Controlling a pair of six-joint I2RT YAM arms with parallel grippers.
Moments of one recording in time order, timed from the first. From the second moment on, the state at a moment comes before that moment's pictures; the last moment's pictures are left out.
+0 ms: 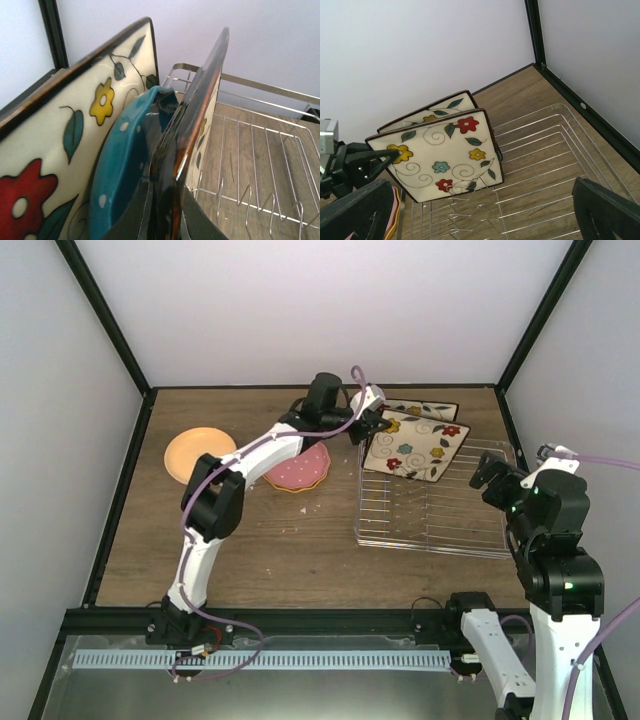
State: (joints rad) left arm -0.63 2.20 1.87 -0.02 0.74 0.11; right arm 0.02 0.62 1.24 -0.97 0.16 0.44
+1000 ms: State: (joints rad) left arm -0.35 1.73 1.71 0.05 0.65 -0.40; right arm 0.02 0.66 1.13 -0.81 0.07 0.42
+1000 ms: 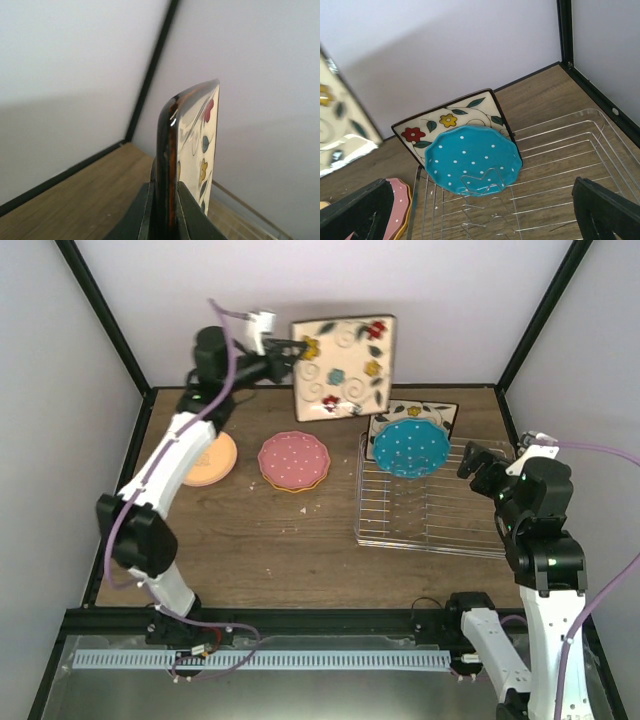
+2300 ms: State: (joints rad) left arm 0.29 0.69 0.72 -0.73 0.47 -0.54; right arm 0.02 0.82 1.09 -0.67 -0.12 0.35
